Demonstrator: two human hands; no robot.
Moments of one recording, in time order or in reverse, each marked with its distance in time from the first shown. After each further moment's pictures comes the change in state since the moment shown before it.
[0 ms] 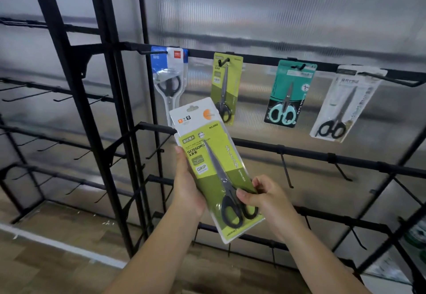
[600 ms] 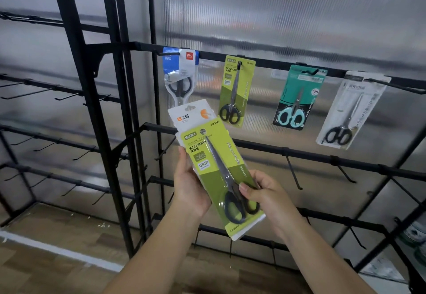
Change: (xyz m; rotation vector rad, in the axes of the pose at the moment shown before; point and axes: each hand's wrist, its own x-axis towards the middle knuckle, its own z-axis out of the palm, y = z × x) left_hand 0.003 0.026 -0.024 -0.162 -0.114 -0.035; right_hand -0.003 -0.015 0.037 0.112 -0.051 -0.050
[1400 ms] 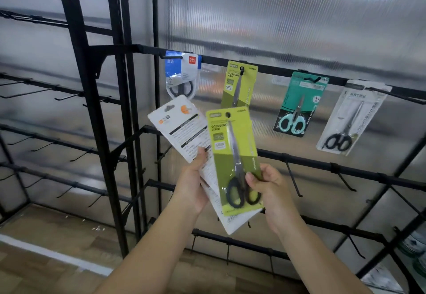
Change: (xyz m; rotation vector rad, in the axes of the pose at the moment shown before) left_hand 0.010 0.009 0.004 0.254 -0.081 -0.009; right_hand 0.019 -0.001 0.001 0.124 0.184 -0.122
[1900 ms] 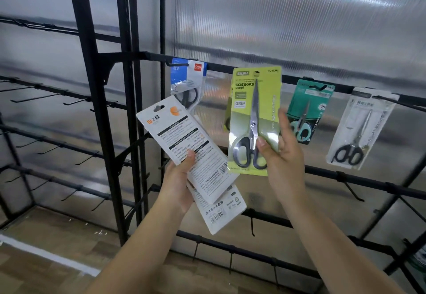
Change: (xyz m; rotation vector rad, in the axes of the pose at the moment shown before) left_hand -0.006 0.030 -0.017 0.132 0.125 0.103; right_hand 0.020 -0.055 0.016 -0.072 0.003 -0.525
